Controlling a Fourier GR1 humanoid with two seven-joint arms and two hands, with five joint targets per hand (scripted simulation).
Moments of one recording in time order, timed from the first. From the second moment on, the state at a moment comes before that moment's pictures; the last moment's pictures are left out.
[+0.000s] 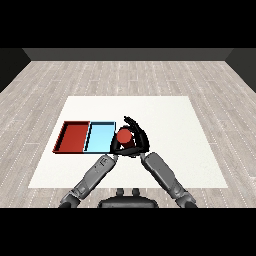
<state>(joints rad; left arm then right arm) -0.43 0.02 -0.55 -1.32 0.14 0.57 -0.18 -0.44 -0.02 0.49 -1.44 -0.27 -0.37 -0.33</state>
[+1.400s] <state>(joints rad) -0.33 0.22 -0.34 -1.47 0.06 0.47 -0.08 -0.17 -0.22 0.06 -1.73 -0.31 -0.21 -0.29</state>
